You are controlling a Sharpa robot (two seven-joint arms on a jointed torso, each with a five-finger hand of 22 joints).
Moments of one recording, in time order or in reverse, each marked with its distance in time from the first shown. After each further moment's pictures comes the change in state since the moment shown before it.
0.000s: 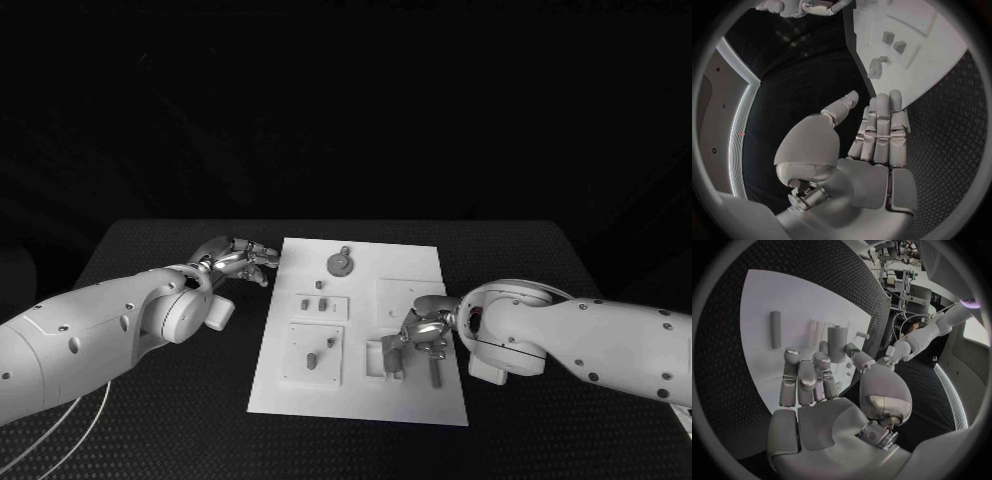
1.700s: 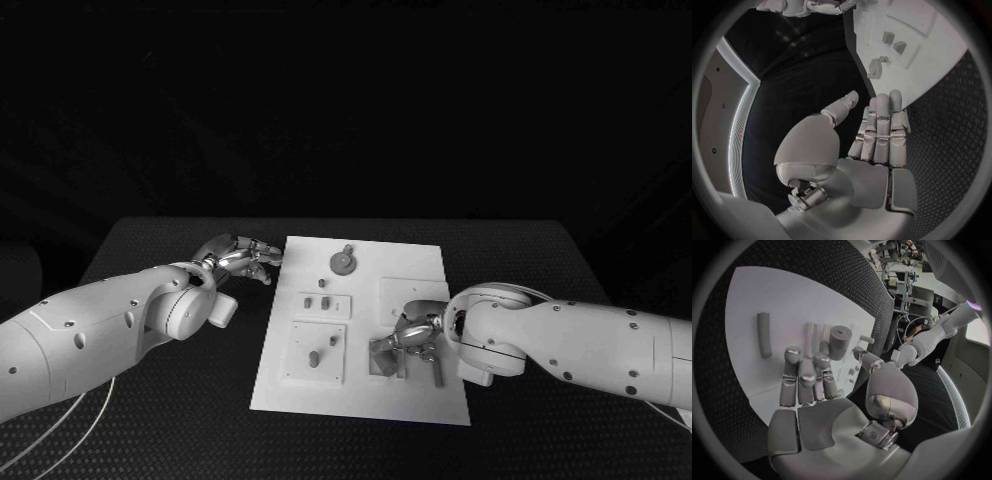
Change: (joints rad) left arm 0.000 0.000 0.000 -0.001 0.001 0.002 -0.001; left_hand 0.000 0.000 0.000 0.000 0.000 -0.003 0.004 0.000 -0.002 -0.002 0.002 0.000 -0.001 0.000 0.000 0.000 0.003 0.000 0.000 0.000 -0.004 0.001; right arm -0.005 0.087 -0.024 -0.069 0.002 0.000 -0.021; right_hand -0.063 -0.241 0.072 0.205 0.004 -0.004 0.018 -0.027 0.005 -0.036 0.007 0.018 -0.038 -0.073 0.004 0.014 -0.098 0.000 -0.007 0.007 0.000 0.000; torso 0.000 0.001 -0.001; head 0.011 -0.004
